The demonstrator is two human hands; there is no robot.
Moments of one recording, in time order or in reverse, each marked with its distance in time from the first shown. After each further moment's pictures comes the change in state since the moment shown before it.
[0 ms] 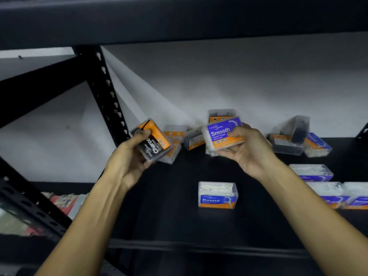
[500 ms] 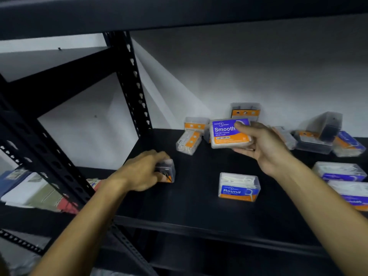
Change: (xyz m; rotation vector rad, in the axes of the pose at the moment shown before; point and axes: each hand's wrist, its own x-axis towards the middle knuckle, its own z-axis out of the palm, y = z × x) left_hand -0.027 0.000 -0.060 1.680 -0.281 0.223; right_hand 0.001 0.018 0.016 -0.253 0.049 0.008
